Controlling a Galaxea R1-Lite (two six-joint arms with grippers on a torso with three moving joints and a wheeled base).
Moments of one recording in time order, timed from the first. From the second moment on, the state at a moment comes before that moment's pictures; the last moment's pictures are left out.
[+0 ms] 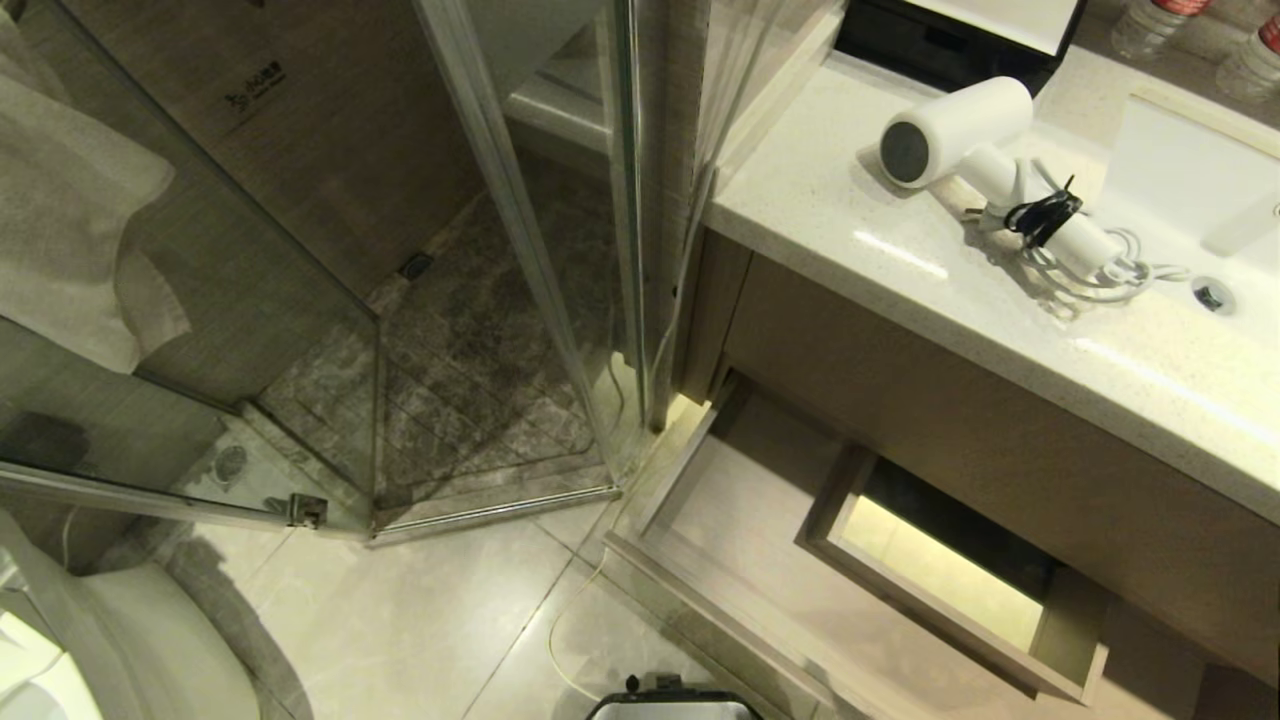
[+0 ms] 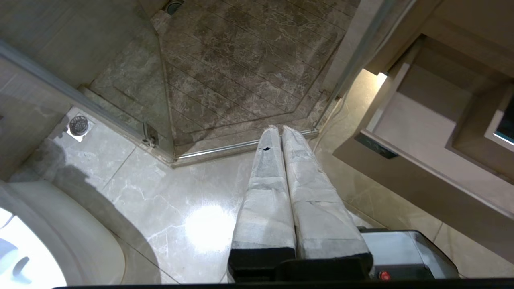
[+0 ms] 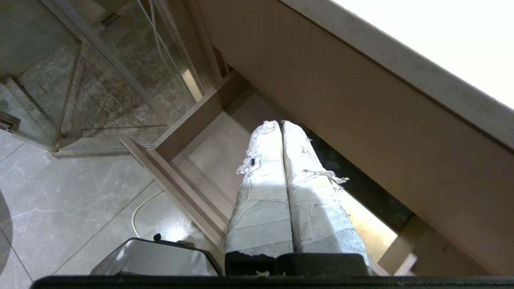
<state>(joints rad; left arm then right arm) 0.00 0.00 0.00 0.00 0.00 0.00 0.15 0.00 0.00 -0.11 0.01 -0.07</state>
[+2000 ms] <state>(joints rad) 0.00 0.00 0.00 0.00 0.00 0.00 0.14 0.00 -0.12 -0.01 0.03 -0.08</state>
